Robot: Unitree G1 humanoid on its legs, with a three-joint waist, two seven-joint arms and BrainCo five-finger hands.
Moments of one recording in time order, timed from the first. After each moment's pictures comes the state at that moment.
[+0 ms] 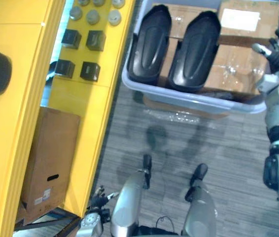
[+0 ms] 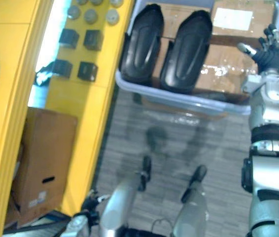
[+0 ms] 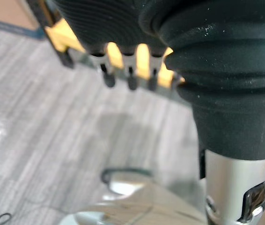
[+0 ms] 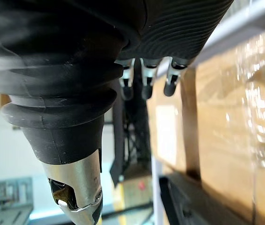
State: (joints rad) left arm 0.03 0.11 -0.13 0.86 -0.31 -0.13 0.12; right arm -1.03 -0.71 -0.03 0.92 0.48 -0.14 0.05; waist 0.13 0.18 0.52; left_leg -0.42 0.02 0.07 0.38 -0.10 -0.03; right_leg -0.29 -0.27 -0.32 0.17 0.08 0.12
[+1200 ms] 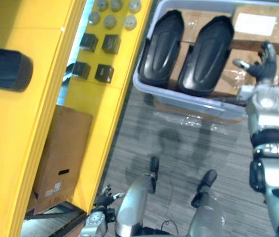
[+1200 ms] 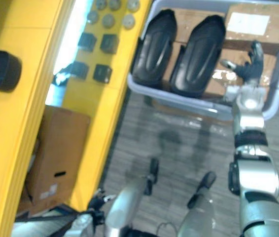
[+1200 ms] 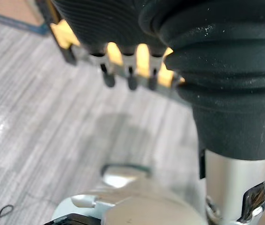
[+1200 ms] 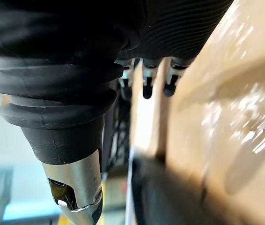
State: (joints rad) left arm 0.01 0.10 -0.16 0.90 -0.35 -0.15 0.10; right arm -0.85 -0.57 -0.18 0.87 0.30 -0.16 -0.16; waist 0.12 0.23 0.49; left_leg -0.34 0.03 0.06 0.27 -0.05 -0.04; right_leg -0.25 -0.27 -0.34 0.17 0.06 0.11
